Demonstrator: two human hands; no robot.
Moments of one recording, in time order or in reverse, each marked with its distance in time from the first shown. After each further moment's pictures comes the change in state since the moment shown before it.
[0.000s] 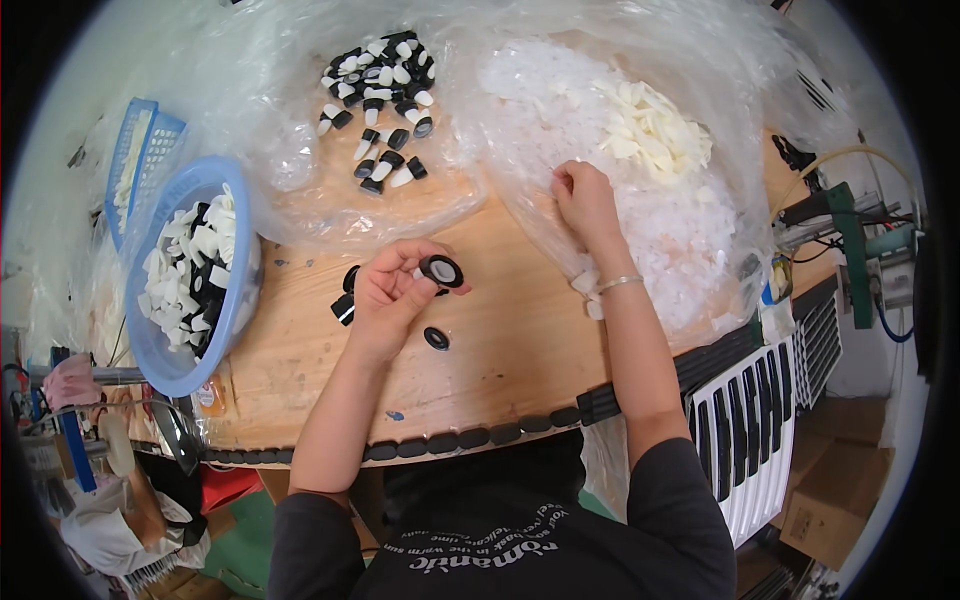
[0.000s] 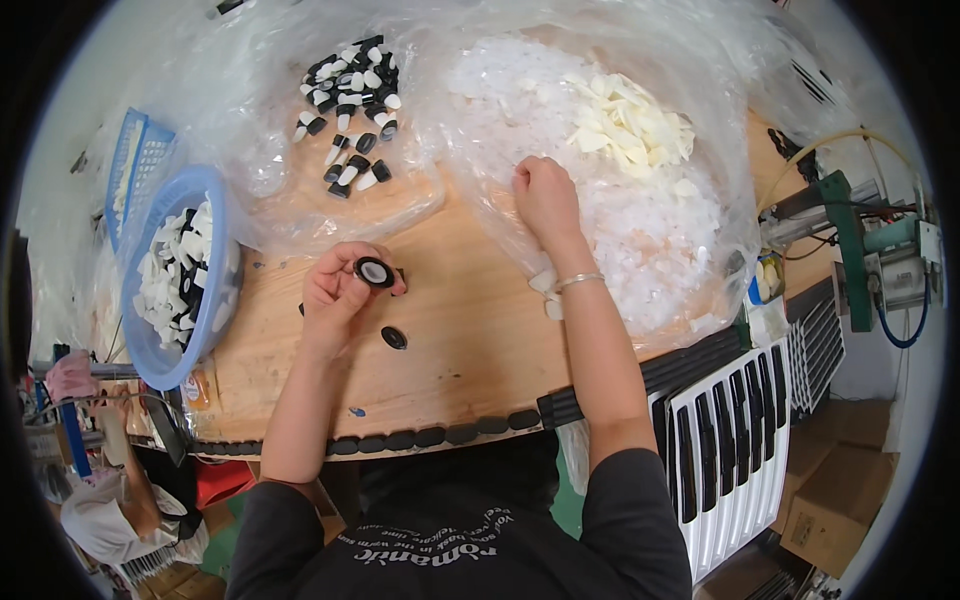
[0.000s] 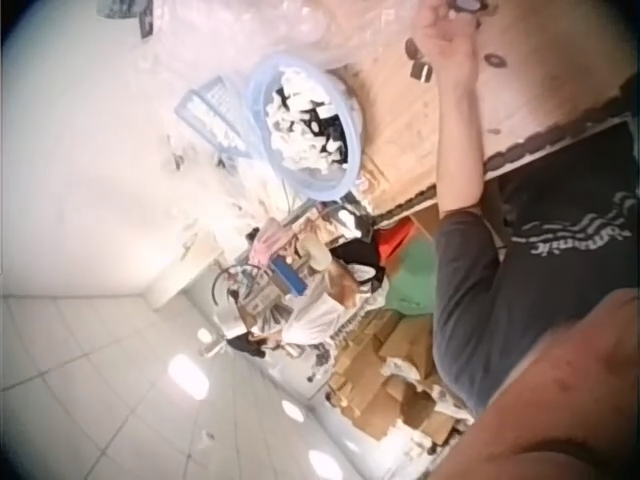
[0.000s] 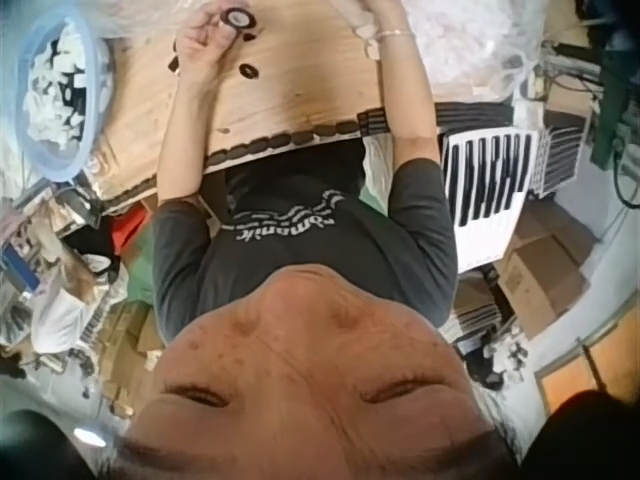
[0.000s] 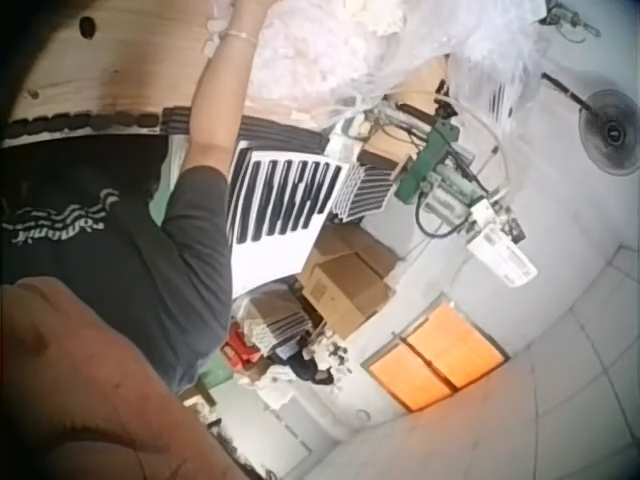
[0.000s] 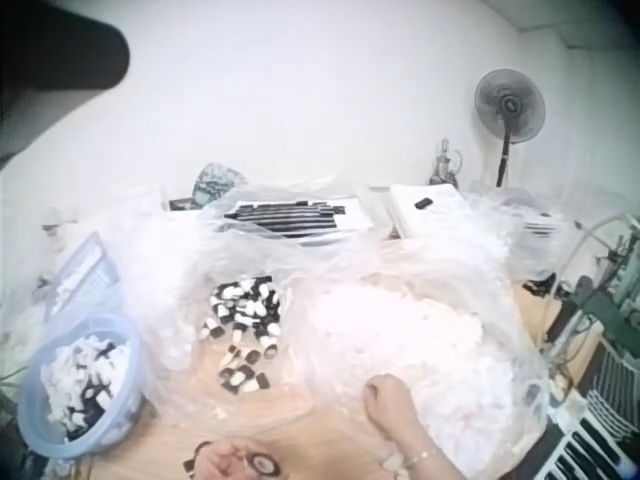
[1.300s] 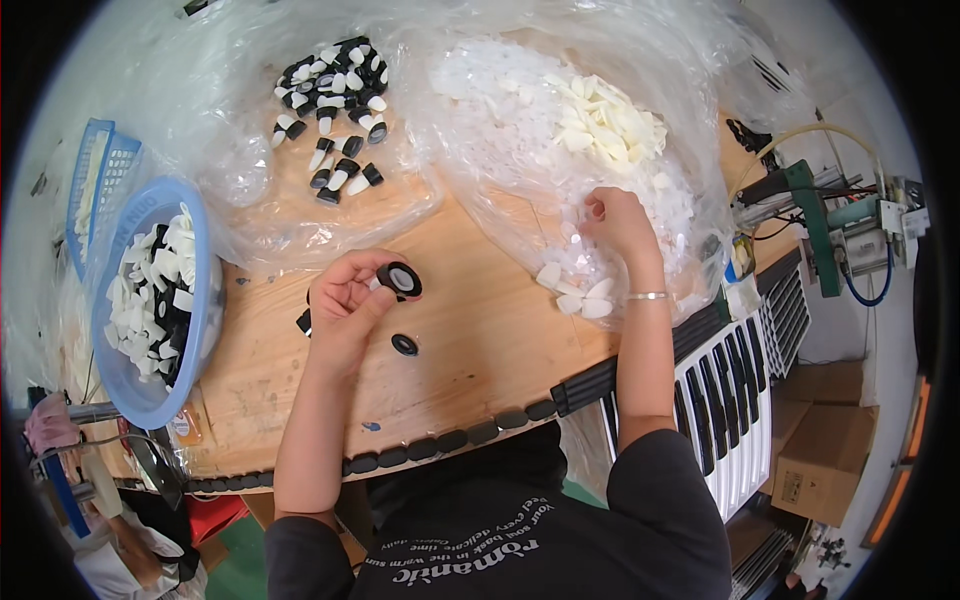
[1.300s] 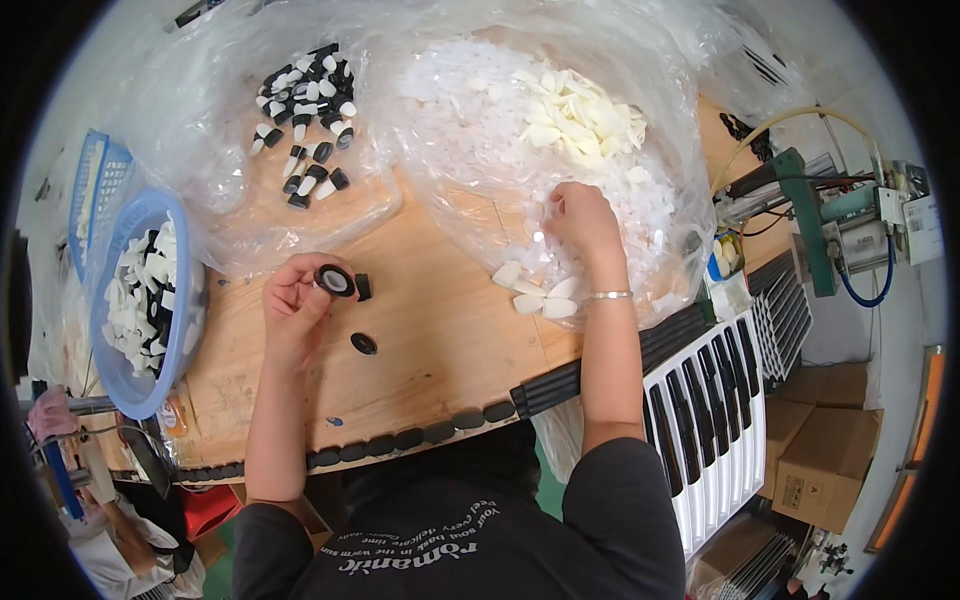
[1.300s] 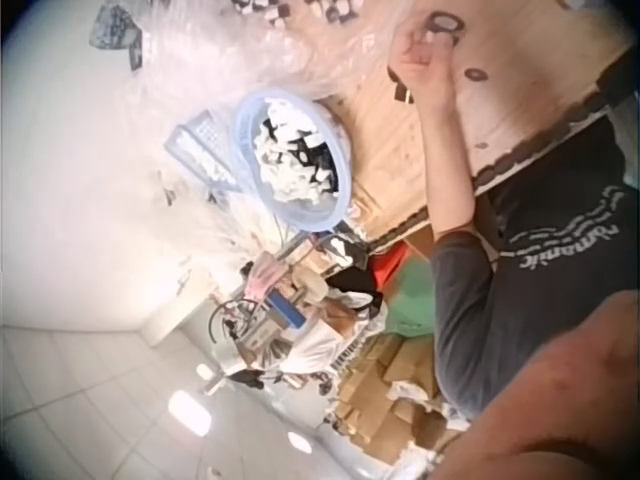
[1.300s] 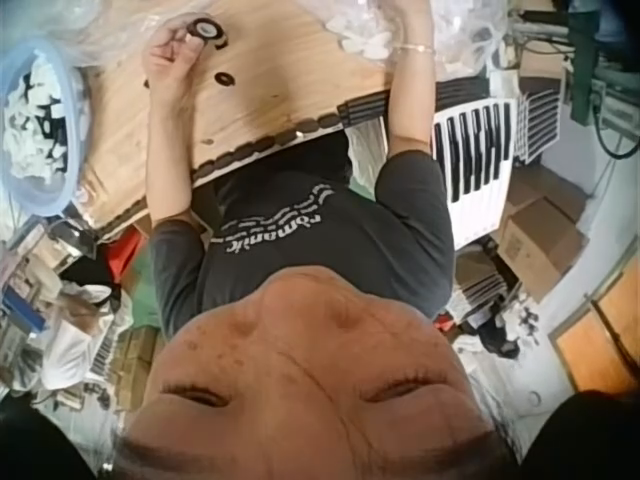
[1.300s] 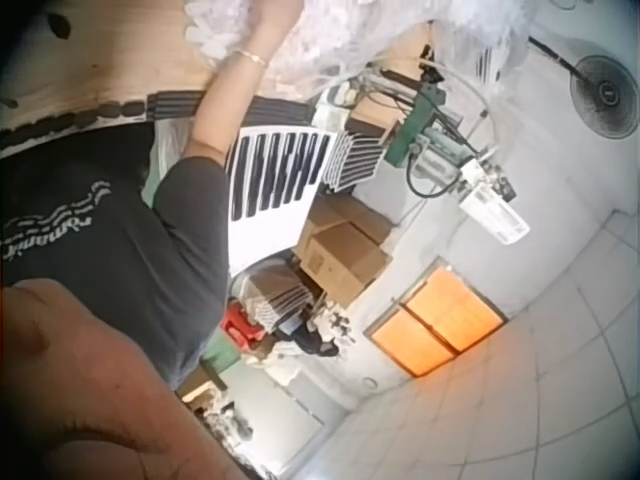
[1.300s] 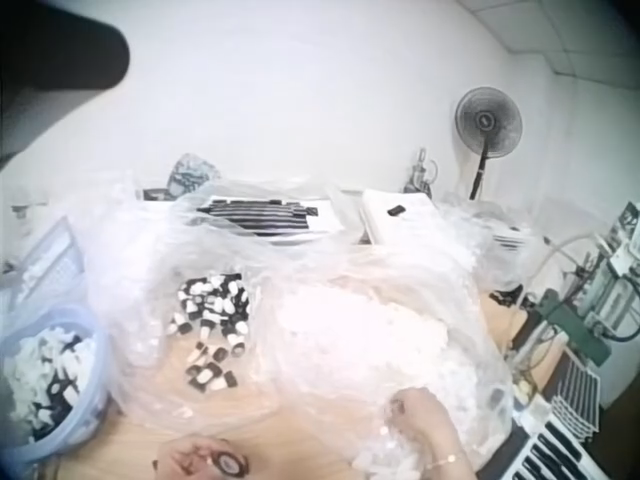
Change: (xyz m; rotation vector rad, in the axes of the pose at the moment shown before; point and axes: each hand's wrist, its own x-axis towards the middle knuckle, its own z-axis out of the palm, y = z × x) left_hand -0.004 0.009 -0.007 0.070 0.039 -0.006; right_hand -0.028 0.025 -0.095 -0.177 -0.273 0.264
